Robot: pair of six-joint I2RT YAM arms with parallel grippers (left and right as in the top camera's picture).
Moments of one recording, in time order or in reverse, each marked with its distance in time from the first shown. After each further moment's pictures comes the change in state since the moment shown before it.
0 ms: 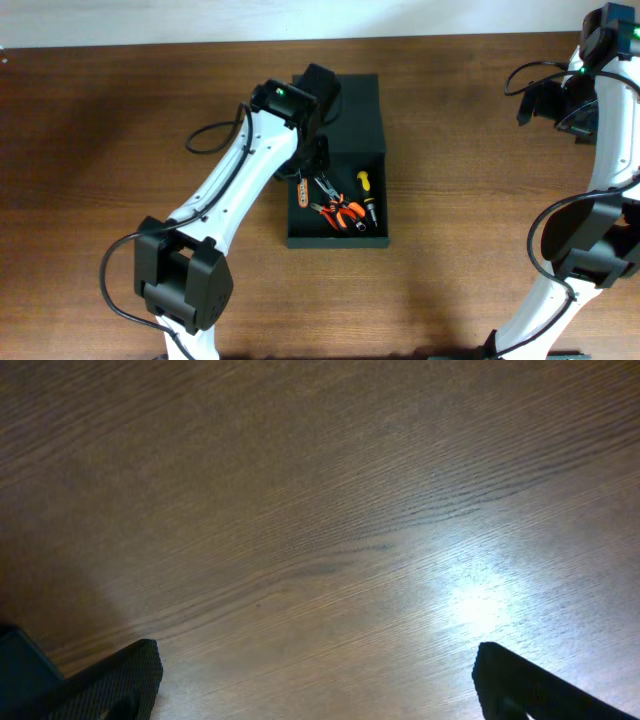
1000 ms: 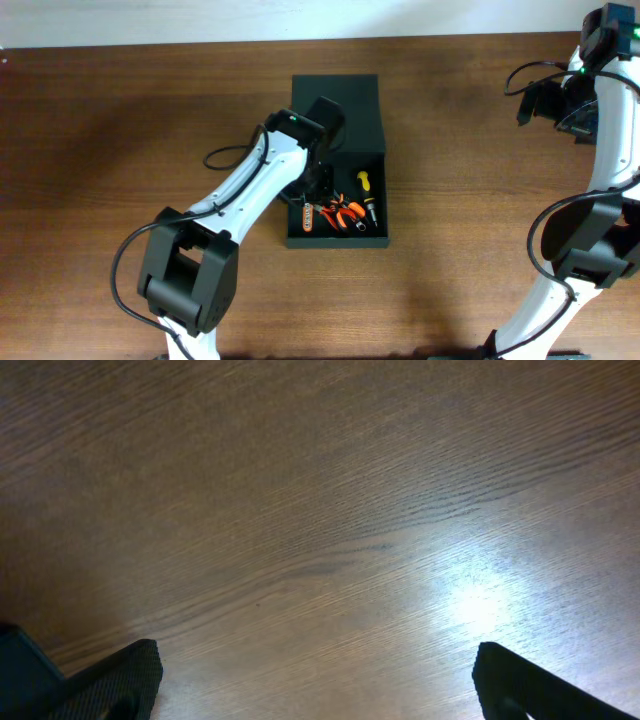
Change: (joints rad) left arm -0.034 0.000 -0.236 0.165 0.060 0.061; right arm 0.000 0.000 0.000 0.000 0.000 0.000
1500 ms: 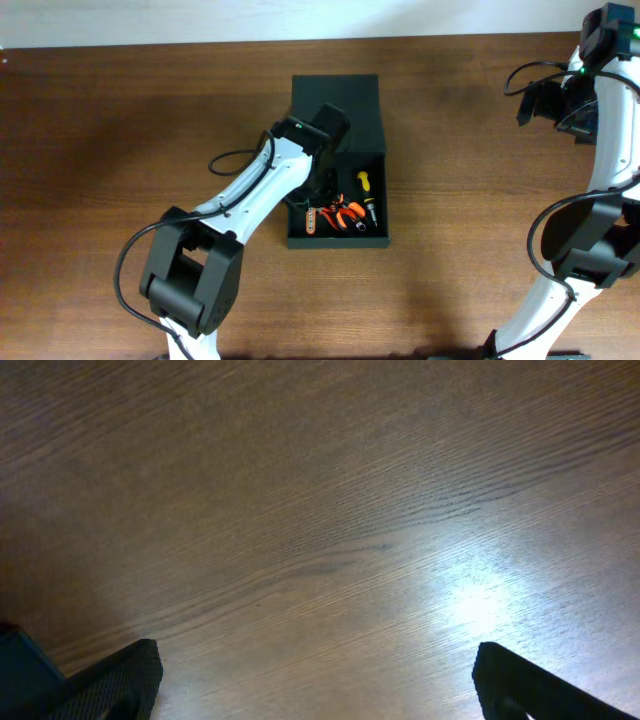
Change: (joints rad) left arm -0.018 0.000 -0.056 0.064 -0.020 -0.034; right arm 0.000 0.000 0.000 0.000 0.000 0.000
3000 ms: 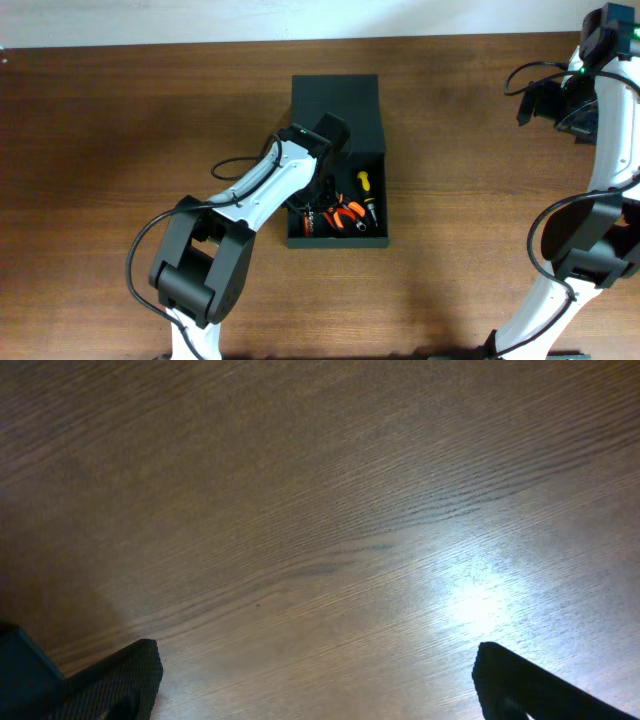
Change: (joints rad) left arm 0.000 0.056 -0.036 0.050 -0.037 -0.029; right arm 0.000 0.000 0.000 0.000 0.000 0.000
